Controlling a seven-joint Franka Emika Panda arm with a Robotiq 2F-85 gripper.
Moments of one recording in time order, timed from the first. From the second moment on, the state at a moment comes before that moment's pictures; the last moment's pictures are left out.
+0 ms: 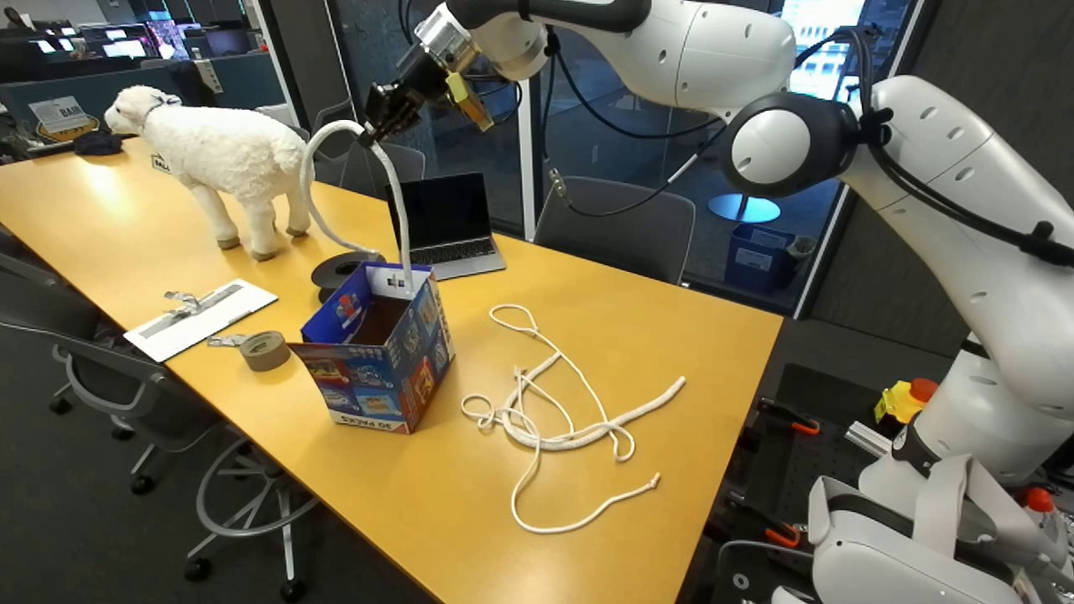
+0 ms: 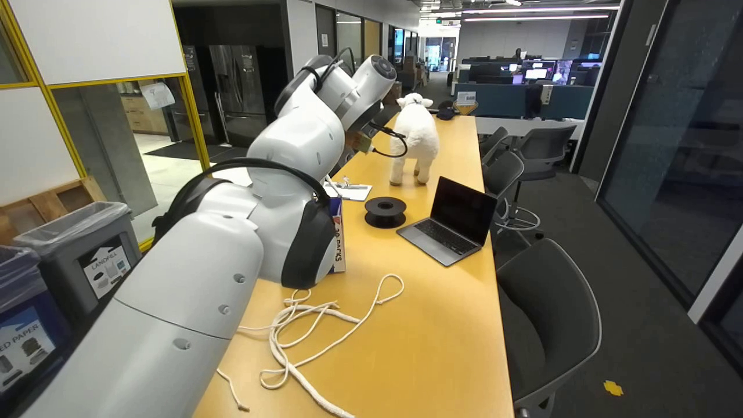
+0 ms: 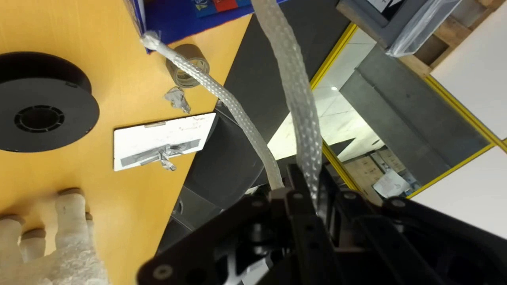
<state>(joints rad) -0.12 0.96 0.36 -0.56 0.40 2.05 -0.34</state>
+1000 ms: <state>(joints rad) -0.15 1.02 0.47 -0.59 0.47 1.99 -0.54</state>
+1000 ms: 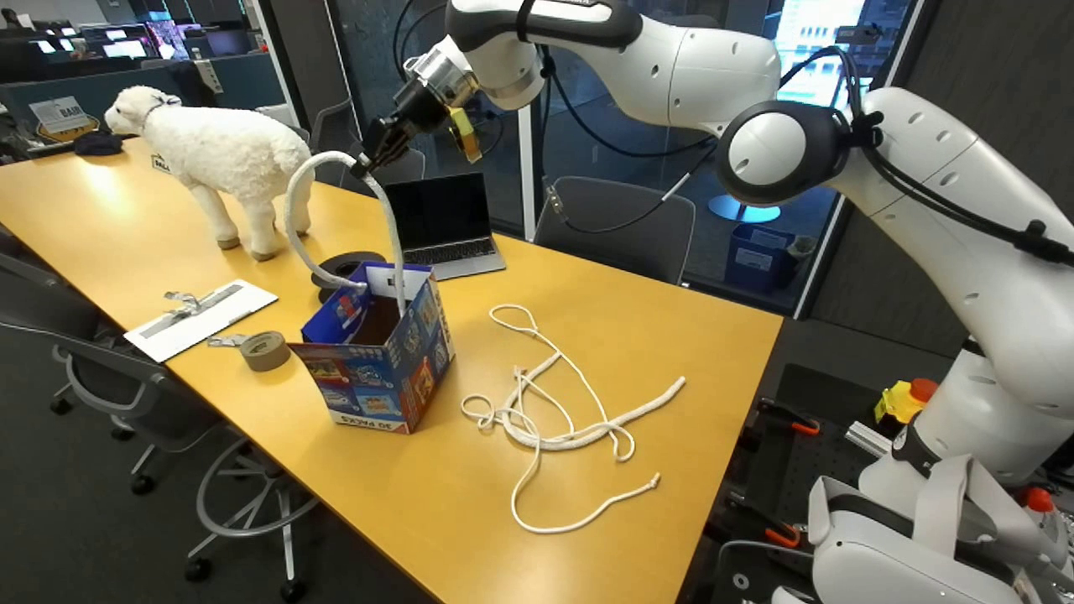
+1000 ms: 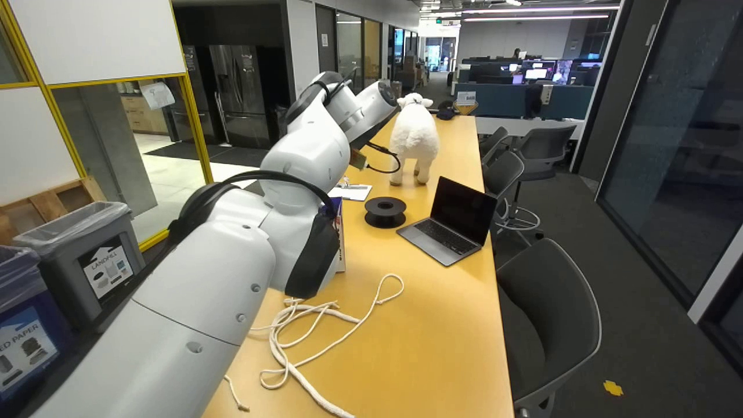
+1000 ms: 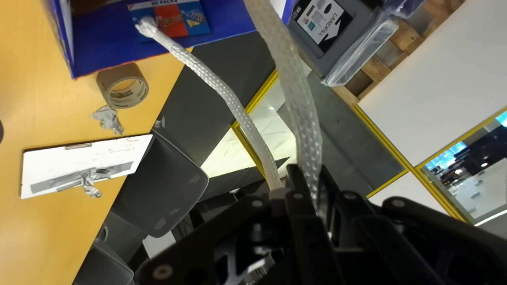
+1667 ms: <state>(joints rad) -0.15 1.04 0.47 -0.66 0.47 1.91 -0.59</state>
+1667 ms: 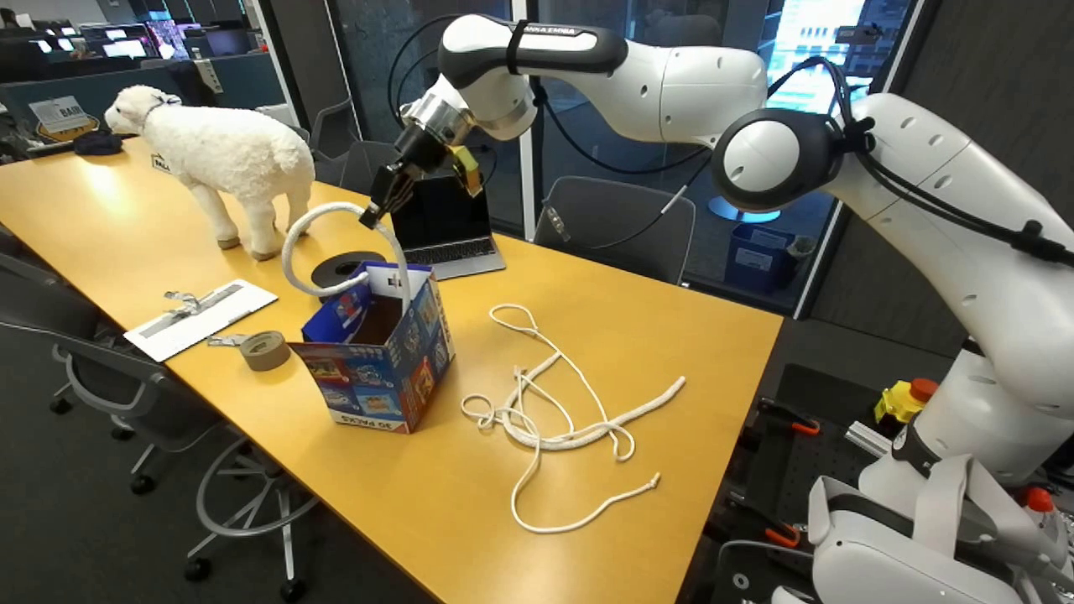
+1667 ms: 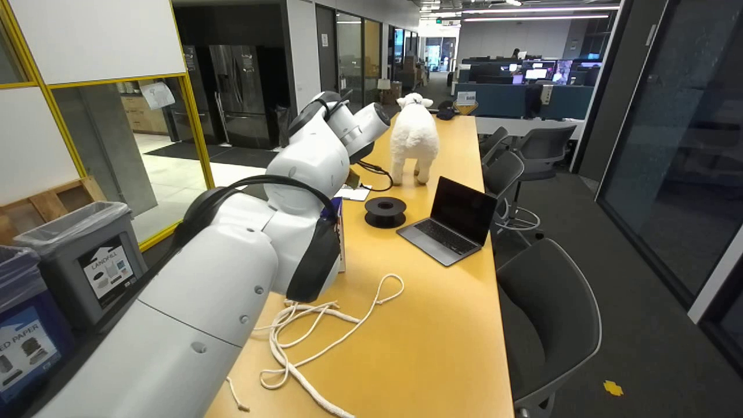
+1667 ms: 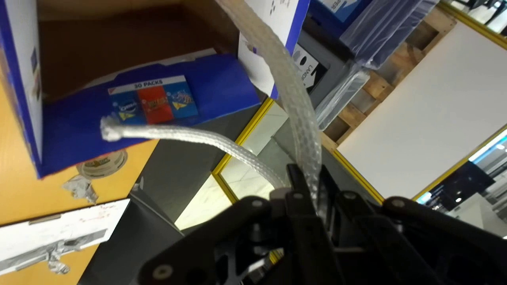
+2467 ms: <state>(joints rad) -0.20 1.05 0.45 -0.68 0.41 1.75 -0.73</state>
